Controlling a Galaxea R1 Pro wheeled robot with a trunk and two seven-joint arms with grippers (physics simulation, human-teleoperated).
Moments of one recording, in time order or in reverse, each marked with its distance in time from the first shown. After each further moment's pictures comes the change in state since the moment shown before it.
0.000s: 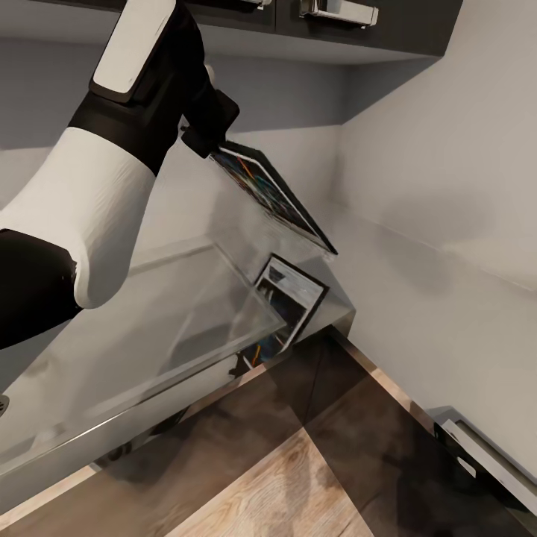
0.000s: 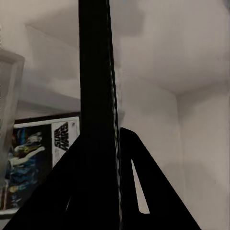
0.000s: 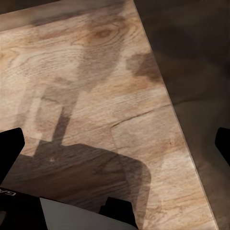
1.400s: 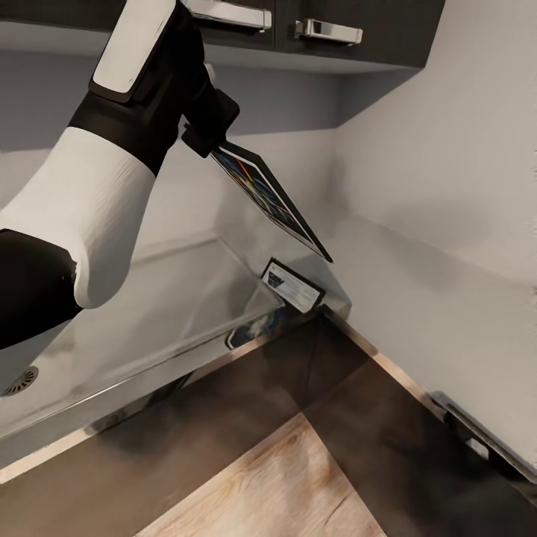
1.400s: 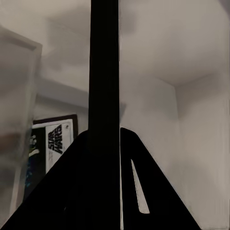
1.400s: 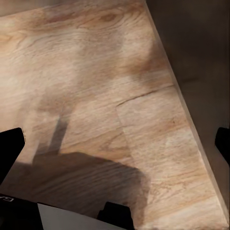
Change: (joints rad) left arm 0.000 0.000 -0.001 -0.002 0.000 0.003 -0.002; right arm 0.000 -0.001 -0.002 -0.001 0.000 -0.001 0.000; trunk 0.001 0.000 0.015
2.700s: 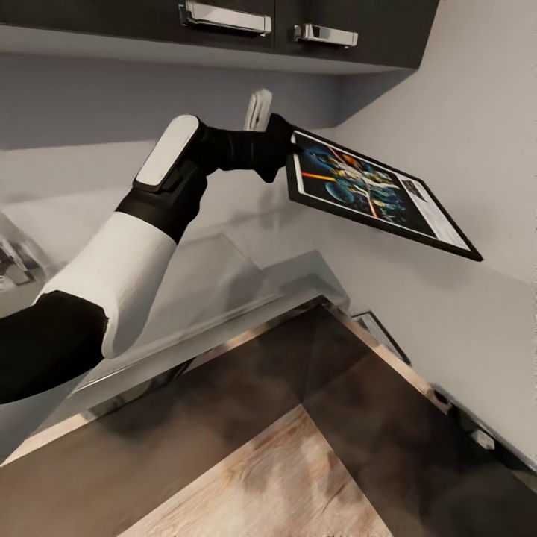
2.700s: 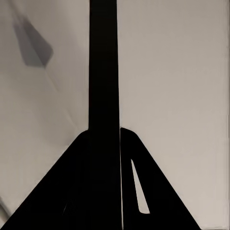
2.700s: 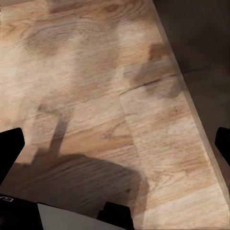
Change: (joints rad) left arm 0.238 0.000 -0.009 -0.037 0.162 0.288 -0.844; right arm 0.000 0.000 0.000 0.000 0.000 0.001 0.000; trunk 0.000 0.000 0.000
